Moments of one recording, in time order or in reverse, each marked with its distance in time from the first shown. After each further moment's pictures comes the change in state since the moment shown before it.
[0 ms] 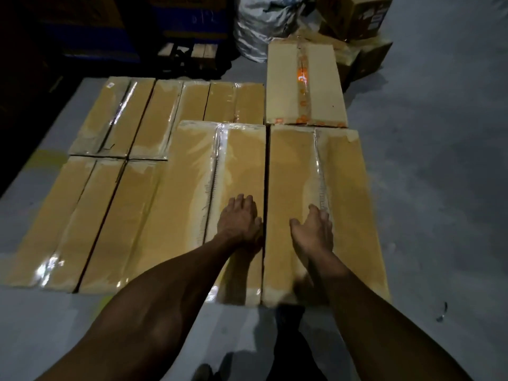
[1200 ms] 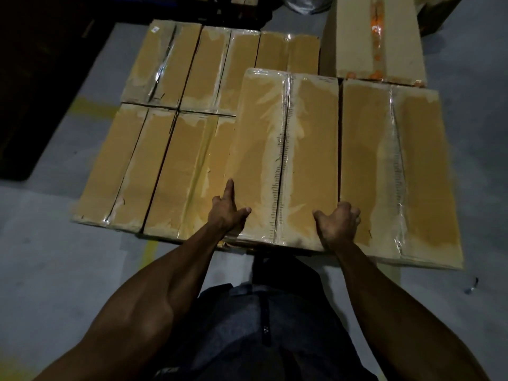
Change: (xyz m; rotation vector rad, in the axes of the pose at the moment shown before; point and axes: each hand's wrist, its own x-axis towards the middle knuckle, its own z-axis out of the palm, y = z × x) left_hand -0.095 -0.218 0.017 -0.560 -0.065 -0.327; right_hand -0.080 -0.023 0.128 -0.017 0.046 0.180
